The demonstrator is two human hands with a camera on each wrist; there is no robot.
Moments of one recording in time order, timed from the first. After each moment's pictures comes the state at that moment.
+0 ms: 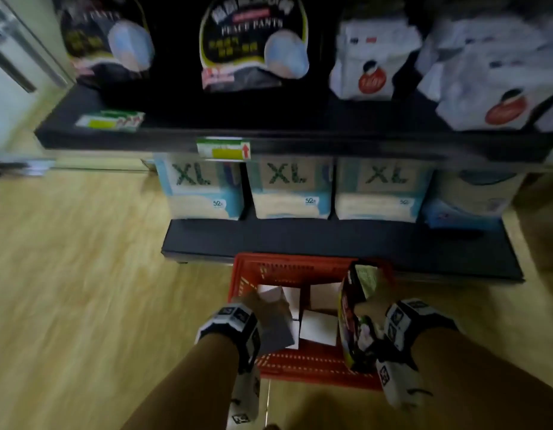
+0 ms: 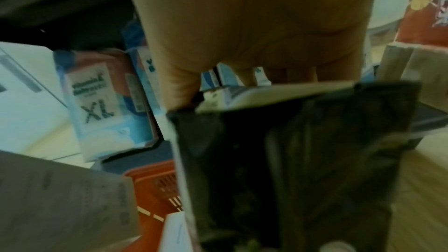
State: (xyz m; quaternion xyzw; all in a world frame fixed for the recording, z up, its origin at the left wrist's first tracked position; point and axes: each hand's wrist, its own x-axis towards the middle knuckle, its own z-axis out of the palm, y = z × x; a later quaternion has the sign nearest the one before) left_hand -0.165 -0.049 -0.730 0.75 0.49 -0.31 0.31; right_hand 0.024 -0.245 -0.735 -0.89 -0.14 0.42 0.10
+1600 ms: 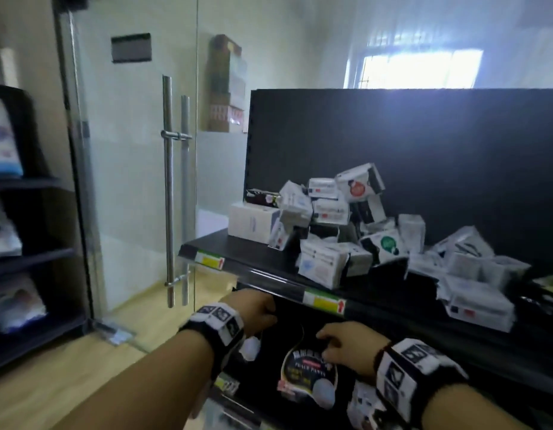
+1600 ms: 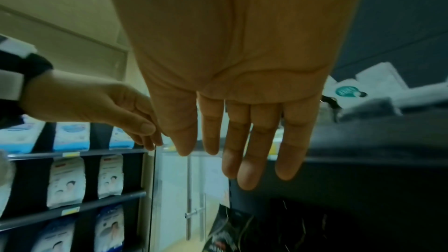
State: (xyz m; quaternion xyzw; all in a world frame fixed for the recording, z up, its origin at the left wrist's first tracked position) left_hand -0.164 0.048 -0.091 0.95 0.31 0.07 0.07; right_hand 0.005 -0.116 -0.086 -0.78 -0.61 0.15 0.03
